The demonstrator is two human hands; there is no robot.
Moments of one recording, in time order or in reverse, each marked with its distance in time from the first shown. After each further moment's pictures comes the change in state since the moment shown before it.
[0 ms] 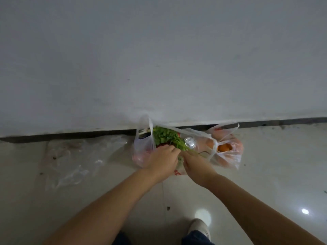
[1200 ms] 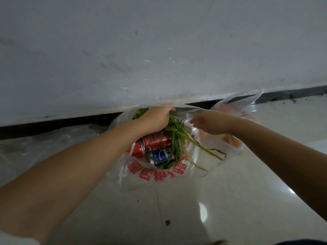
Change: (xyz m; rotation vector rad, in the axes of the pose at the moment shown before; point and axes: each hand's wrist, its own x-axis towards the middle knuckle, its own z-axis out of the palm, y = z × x) left_hand 0.146 -0.090 0.089 -0.270 -0.025 0.022; right_hand 0.116 0.097 0.023 -0.021 -0.163 0.149
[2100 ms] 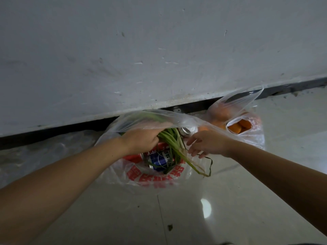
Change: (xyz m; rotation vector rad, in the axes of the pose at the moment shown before) left_hand -0.027 -0.035 0.016 0.193 -0.118 0.188; right_hand 0.000 0.021 0.052 0.640 -0.131 0.157
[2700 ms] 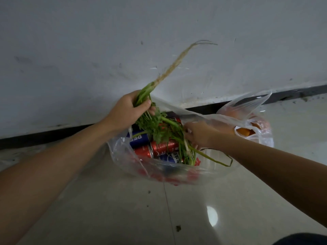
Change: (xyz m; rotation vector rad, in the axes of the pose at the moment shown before) left_hand -0.035 -0.005 -0.077 -0.765 0.452 -0.163; right_hand 0.026 -0.042 0.014 -0.395 0.142 -0.153
